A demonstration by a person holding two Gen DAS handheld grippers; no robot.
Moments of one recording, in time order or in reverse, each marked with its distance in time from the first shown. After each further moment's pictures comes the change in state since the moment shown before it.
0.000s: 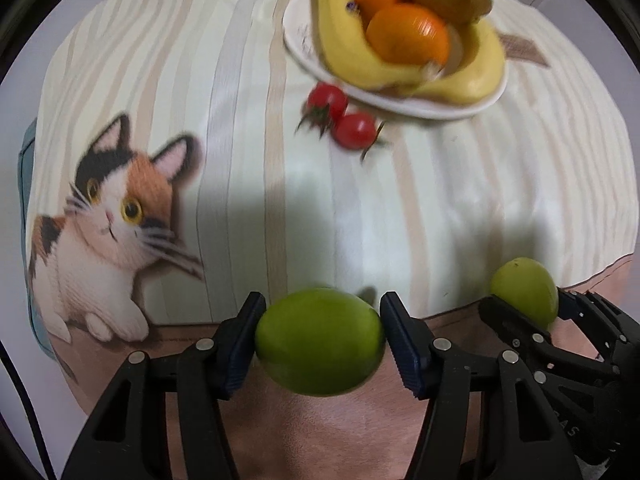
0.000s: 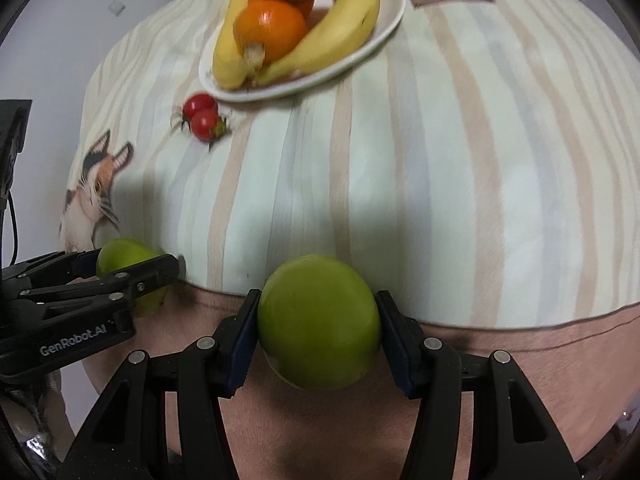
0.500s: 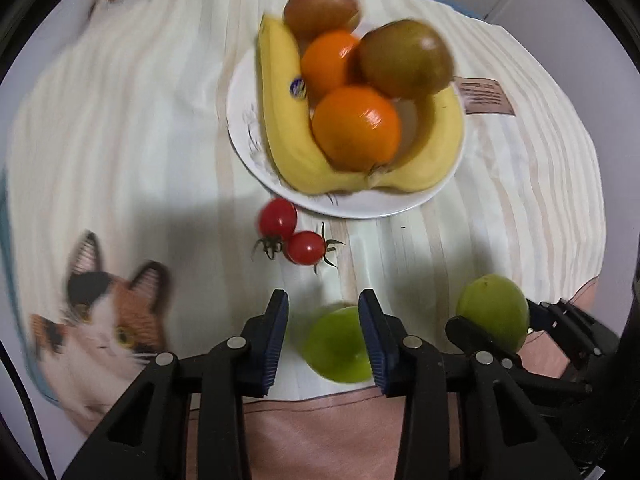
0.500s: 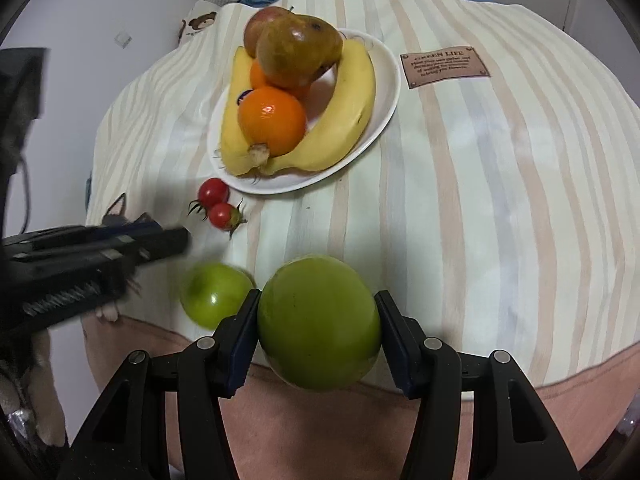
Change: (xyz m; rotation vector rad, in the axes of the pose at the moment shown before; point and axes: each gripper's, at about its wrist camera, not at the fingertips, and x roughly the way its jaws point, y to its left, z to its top) left arm -0.014 -0.012 0.073 0.064 0.011 -0.137; right arm -0.017 0.001 0.053 0.025 -0.064 0.023
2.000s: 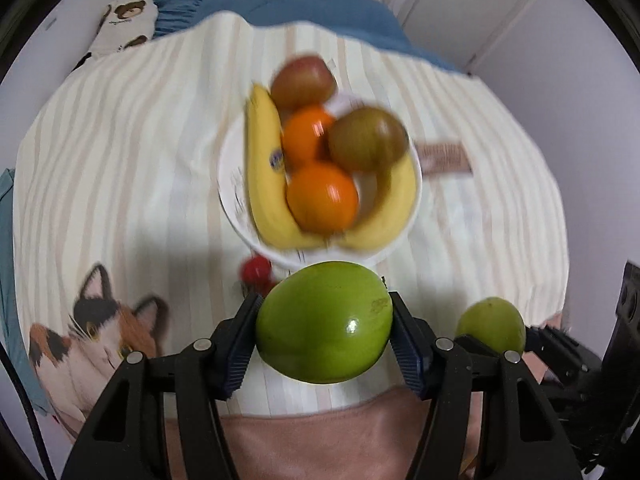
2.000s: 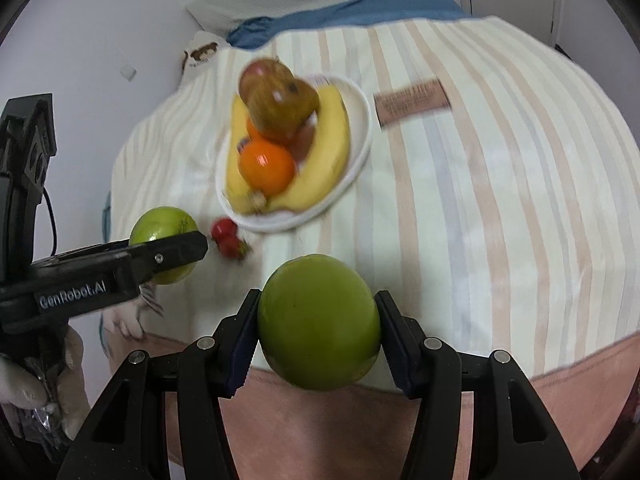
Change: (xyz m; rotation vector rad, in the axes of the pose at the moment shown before) left arm -0.089 -0.011 0.020 -0.025 -0.180 -0.040; right arm -0.059 -0.019 0.017 0.039 -0.121 0.062
